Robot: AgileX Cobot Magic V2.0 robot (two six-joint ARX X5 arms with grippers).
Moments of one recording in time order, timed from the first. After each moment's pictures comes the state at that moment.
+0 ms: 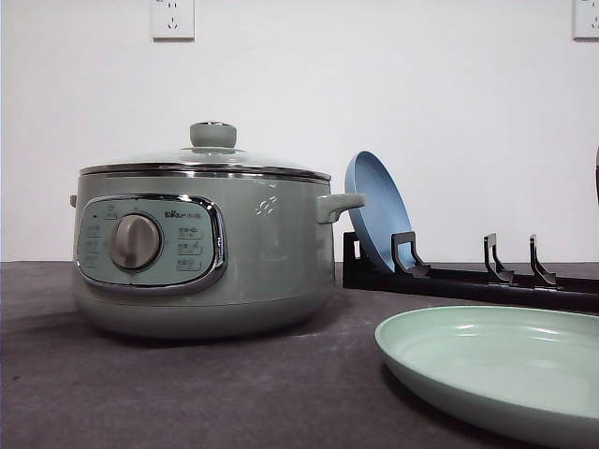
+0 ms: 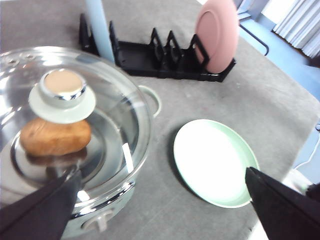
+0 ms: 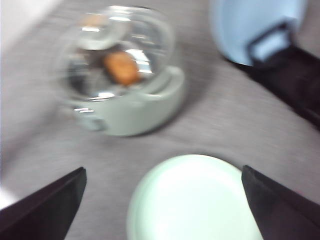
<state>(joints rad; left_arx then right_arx) -0.30 0.95 1.13 -0.75 0.56 0.00 0.30 0.69 1.02 -0.89 -0.37 0.11</state>
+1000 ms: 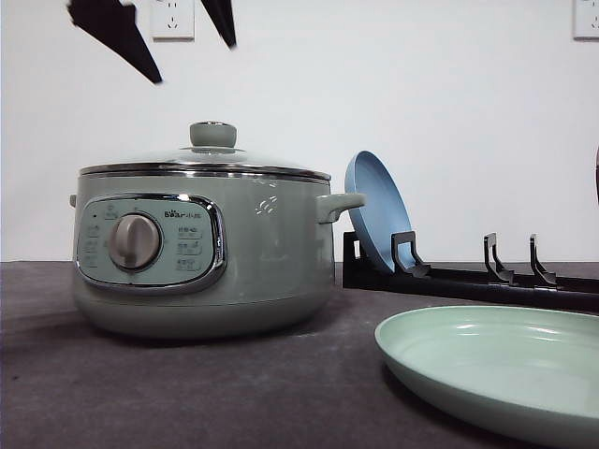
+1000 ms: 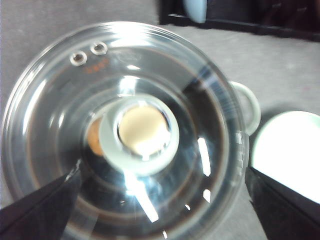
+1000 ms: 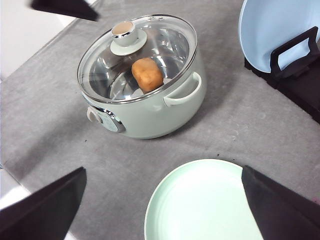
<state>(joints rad) -0.44 1.71 1.90 -1.17 0.17 -0.02 0.30 0.66 1.02 -0.89 -0.42 0.11</state>
